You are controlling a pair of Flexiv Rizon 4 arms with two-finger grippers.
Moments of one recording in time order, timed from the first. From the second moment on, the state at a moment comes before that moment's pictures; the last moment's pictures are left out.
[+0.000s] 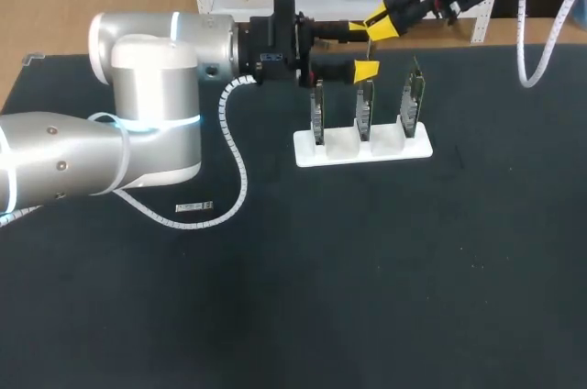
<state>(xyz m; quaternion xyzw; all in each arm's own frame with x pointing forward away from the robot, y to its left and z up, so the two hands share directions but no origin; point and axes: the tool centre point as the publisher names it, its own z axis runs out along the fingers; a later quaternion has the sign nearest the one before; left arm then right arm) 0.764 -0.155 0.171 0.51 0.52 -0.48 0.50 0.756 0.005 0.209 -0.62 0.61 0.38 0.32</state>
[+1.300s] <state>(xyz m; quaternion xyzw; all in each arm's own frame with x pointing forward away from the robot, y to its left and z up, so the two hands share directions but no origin) 0.739 -0.105 0.181 0.56 0.59 -0.39 0.43 0.749 0.005 0.207 -0.63 0.61 0.38 0.30</state>
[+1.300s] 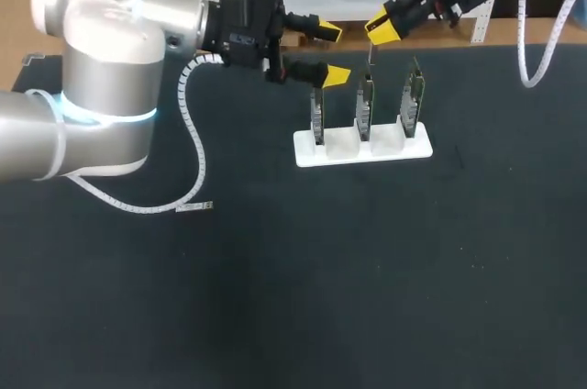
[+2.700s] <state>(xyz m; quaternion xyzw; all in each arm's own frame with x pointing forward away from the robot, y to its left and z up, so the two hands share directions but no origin) 0.747 -0.108 0.171 0.58 0.64 -0.36 0.36 0.748 0.003 0.205 -0.65 0.59 0.38 0.30</state>
